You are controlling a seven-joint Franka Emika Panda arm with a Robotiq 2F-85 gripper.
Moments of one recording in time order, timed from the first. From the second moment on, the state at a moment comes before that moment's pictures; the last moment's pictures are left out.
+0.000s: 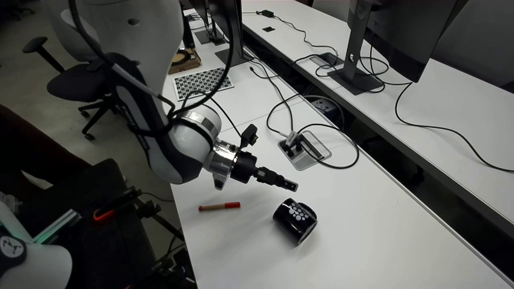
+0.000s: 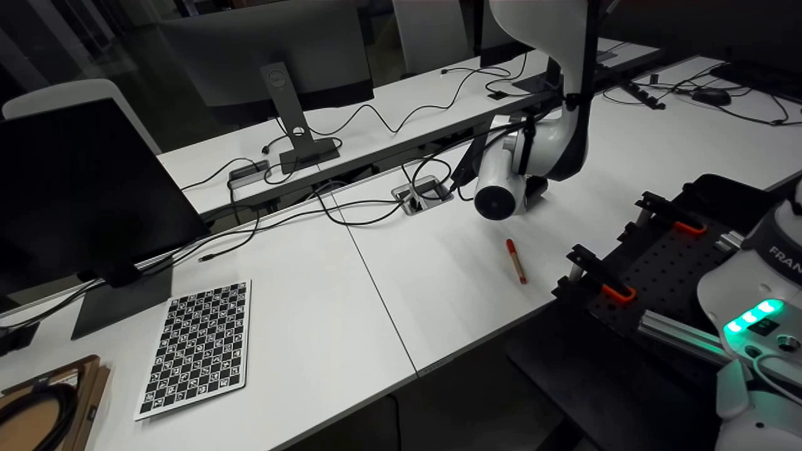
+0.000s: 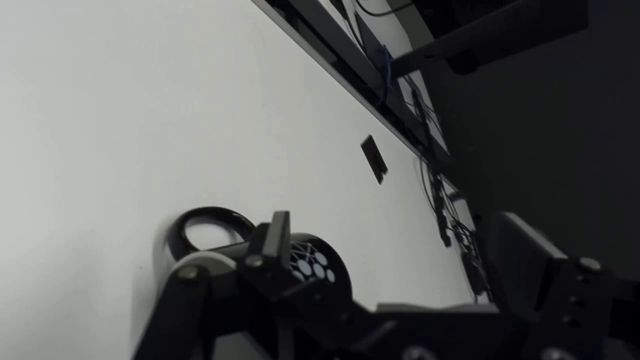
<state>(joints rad) 0.08 0.82 0.02 -2.24 -2.10 1.93 -1.10</state>
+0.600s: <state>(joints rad) 0.11 0.68 0.02 -2.39 -2.33 1.94 -0.95</state>
